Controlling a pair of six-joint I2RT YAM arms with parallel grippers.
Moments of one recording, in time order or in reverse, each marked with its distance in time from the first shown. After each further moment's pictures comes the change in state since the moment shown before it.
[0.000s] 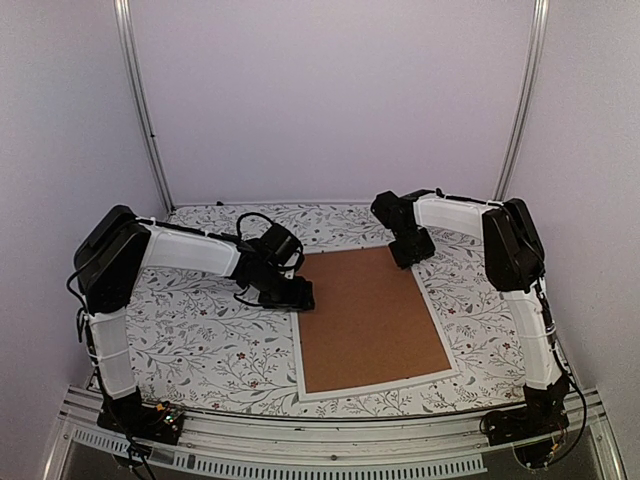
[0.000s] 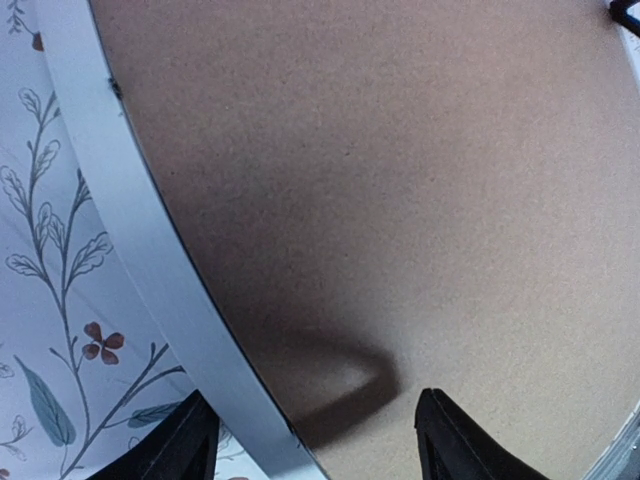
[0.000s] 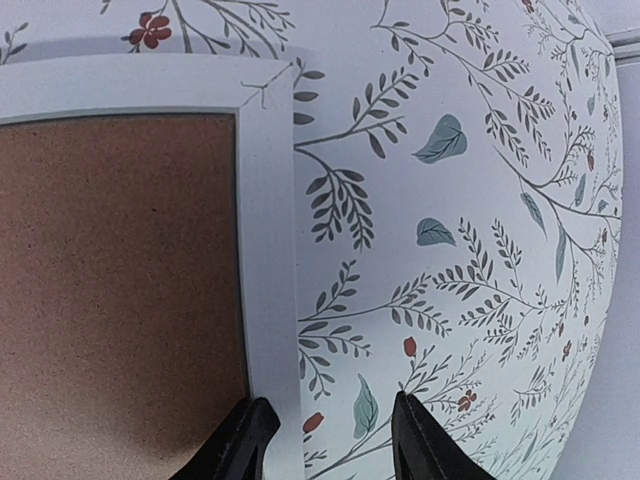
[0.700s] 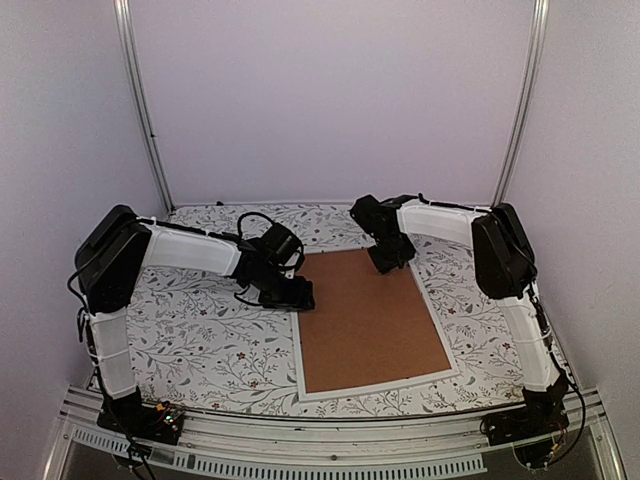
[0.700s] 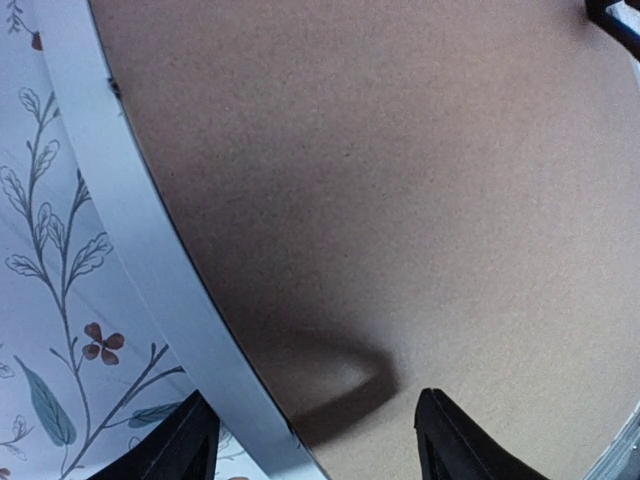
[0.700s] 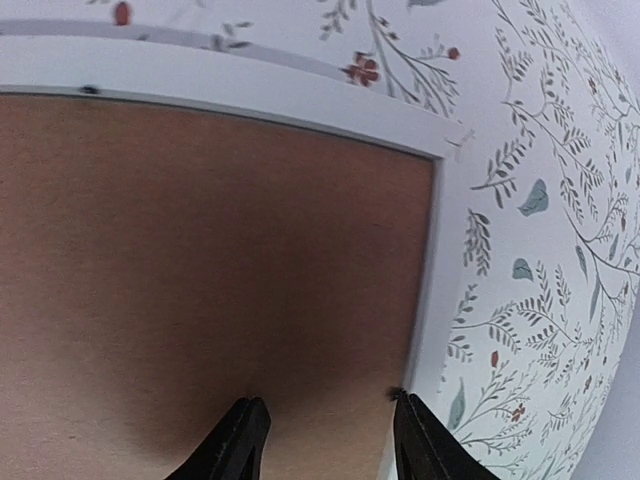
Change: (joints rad) left arm 0.000 0.006 0.011 -0.014 0.001 0.000; right arm 0.082 0.023 0.034 0.045 -0.034 -0.060
